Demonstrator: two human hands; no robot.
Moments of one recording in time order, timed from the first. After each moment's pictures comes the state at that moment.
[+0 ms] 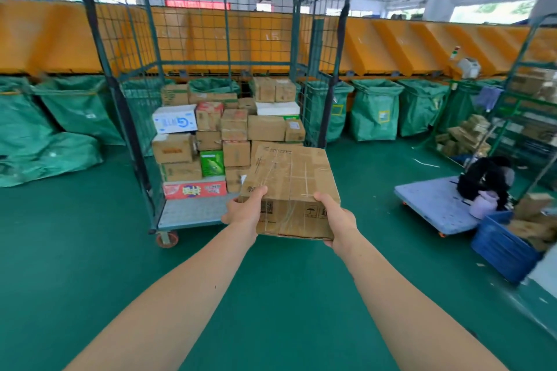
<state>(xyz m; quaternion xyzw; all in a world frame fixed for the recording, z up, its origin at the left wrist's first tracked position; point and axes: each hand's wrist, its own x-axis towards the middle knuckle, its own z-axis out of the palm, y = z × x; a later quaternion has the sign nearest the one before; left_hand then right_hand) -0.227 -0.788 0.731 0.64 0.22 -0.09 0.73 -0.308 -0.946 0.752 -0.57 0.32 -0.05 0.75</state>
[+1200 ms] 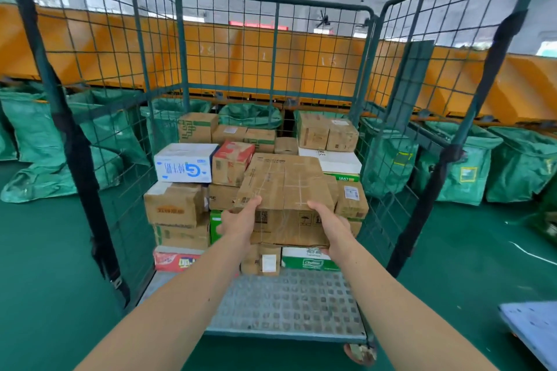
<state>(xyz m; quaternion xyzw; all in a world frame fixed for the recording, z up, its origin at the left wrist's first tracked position) 0.421 -0.822 0.719 0.59 0.25 0.00 0.76 0.381 -1.001 0.752 -0.63 0.23 0.01 0.74</state>
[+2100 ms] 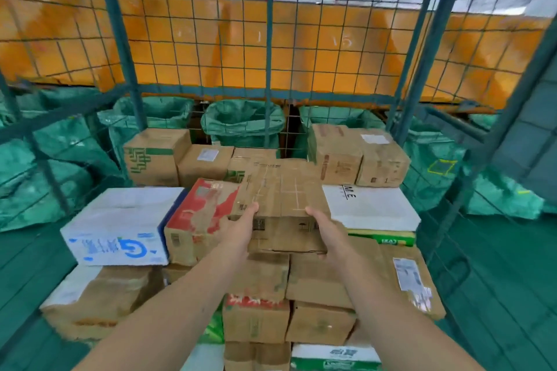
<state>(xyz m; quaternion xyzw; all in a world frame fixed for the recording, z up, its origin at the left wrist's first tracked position) 0.952 -0.850 0.697 0.61 0.28 -0.02 0.74 0.935 -1.030 0.708 -0.64 0.24 0.06 0.73</state>
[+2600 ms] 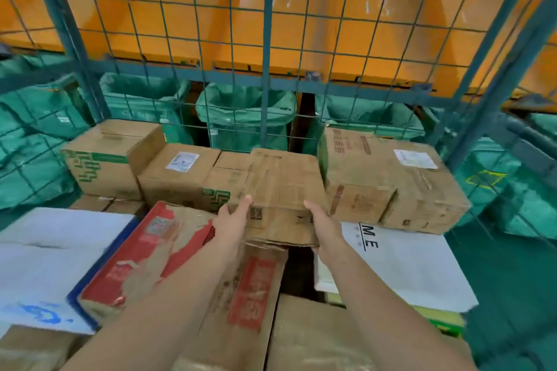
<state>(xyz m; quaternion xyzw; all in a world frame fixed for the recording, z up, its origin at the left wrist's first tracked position) 1.243 -0.888 0.619 0.66 0.29 -0.03 0.69 1.228 -1.073 0.660 -0.60 0.28 0.08 0.74</state>
